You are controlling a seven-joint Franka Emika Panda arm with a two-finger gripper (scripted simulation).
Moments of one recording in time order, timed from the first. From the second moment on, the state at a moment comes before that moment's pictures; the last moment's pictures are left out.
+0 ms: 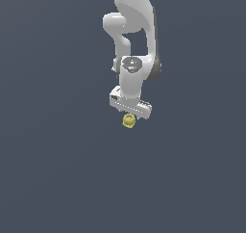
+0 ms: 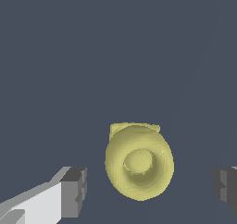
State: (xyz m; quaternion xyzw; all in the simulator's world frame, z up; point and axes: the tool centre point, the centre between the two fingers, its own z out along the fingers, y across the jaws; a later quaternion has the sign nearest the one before) arm -0.073 0.031 0.094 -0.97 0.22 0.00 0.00
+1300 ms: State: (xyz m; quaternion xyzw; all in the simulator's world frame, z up) arm -0.079 0.035 0.040 -0.97 0.24 0.00 0.00
